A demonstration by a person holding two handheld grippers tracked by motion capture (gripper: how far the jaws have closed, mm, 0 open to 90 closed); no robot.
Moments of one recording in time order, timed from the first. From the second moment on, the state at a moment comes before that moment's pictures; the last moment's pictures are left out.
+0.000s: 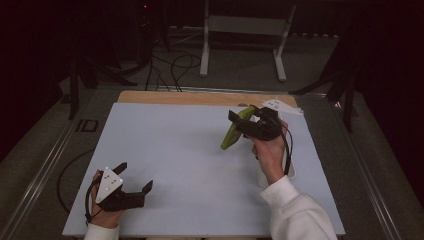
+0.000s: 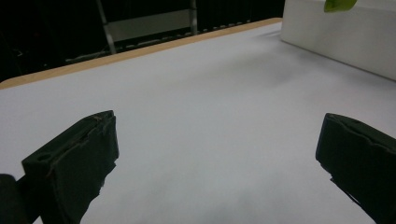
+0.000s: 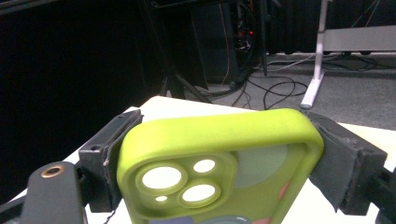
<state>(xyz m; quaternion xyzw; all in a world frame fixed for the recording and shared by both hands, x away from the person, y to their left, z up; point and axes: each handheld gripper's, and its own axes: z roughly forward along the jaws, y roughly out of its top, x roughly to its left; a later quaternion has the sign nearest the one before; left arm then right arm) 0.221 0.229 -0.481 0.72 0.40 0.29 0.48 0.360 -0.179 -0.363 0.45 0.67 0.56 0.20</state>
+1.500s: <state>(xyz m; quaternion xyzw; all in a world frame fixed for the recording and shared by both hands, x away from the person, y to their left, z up) 0.221 0.230 -0.483 0.72 0.41 0.29 0.47 0.389 -0.205 -0.348 0.49 0.64 0.54 0.26</state>
